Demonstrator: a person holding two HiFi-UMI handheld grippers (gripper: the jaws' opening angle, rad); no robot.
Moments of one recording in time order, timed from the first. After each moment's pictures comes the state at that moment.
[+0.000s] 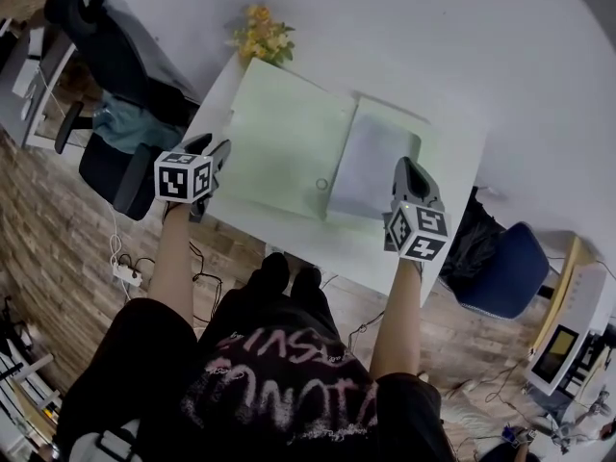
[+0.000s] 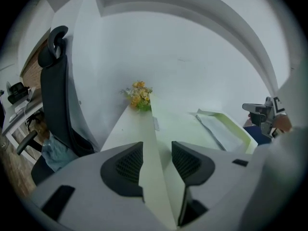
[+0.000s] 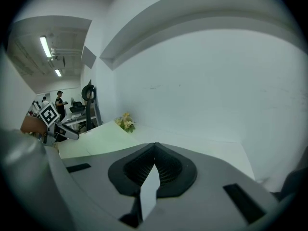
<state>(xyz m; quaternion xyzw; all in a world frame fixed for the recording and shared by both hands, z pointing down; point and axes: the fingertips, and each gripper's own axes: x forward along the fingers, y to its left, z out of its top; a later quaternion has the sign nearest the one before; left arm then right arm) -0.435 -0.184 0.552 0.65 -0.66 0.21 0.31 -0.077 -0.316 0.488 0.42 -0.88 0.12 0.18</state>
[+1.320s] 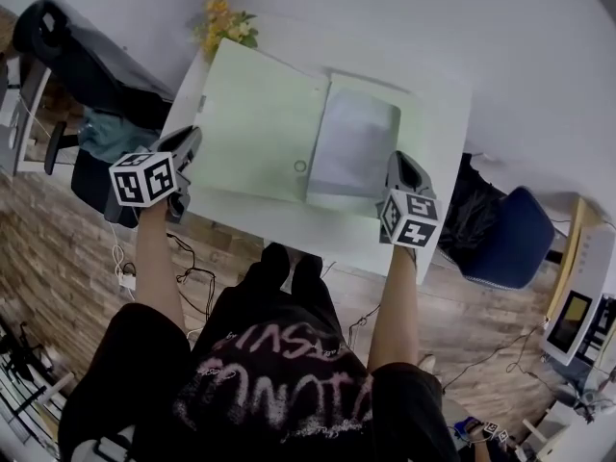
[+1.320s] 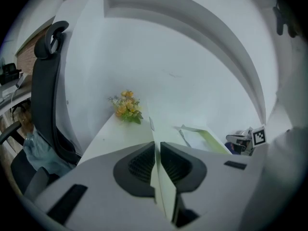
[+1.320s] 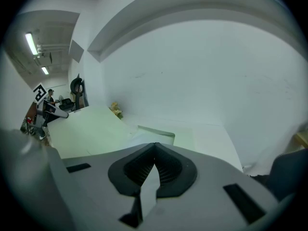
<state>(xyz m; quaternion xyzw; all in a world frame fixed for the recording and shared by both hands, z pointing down) -0.402 -0.197 0.506 0.70 -0.62 0.13 0.33 -0.016 -0.306 0.537 0.46 -0.85 0.16 0.21</state>
